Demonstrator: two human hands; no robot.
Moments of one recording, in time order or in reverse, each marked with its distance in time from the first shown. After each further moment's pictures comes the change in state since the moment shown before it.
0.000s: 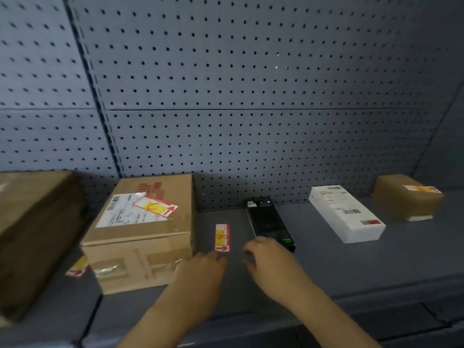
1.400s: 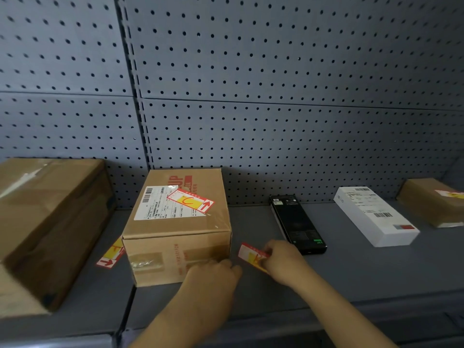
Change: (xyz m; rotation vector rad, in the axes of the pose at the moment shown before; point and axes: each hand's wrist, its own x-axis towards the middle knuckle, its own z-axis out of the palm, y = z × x) left_hand -0.027 -0.041 0.005 0.010 -0.004 0.058; right_hand 0.044 -0.028 0.033 0.133 -0.273 0.452
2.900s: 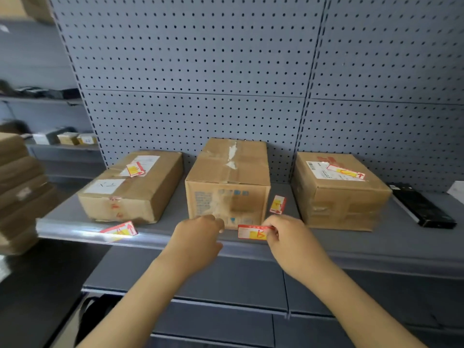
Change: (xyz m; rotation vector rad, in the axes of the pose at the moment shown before) left_hand -0.291 -0.248 0.024 -0.126 0.211 -0.354; right_hand -0.196 -0.285 0.140 0.067 0.295 -0.559
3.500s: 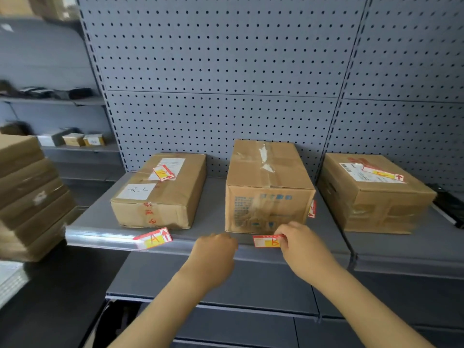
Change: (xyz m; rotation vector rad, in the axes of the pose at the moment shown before) left_hand -0.007 -0.072 0.035 0.039 -0.127 0.070; right_hand 0.029 -0.037 0.062 -0.154 -0.087 0.052
